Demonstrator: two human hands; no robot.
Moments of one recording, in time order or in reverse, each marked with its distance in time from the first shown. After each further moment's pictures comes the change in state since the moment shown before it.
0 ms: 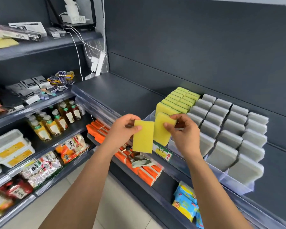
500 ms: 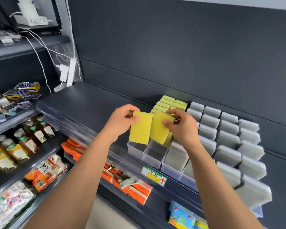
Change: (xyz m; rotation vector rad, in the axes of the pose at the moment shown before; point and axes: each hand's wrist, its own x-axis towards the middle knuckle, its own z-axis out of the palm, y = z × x) left_hand 0.137 0.020 0.015 0.117 -0.172 0.070; right_hand 0.098 0.008 0.000 -0.277 -0.011 0.129
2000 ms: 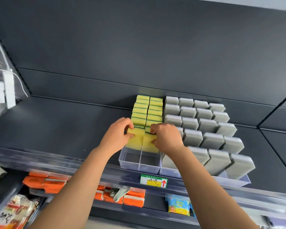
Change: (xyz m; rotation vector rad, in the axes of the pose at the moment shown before) left_hand 0.059 -0.044 0.018 0.456 -0.276 0.388; right_hand -0.001 -0.001 0.033 -0.803 -0.143 0.010
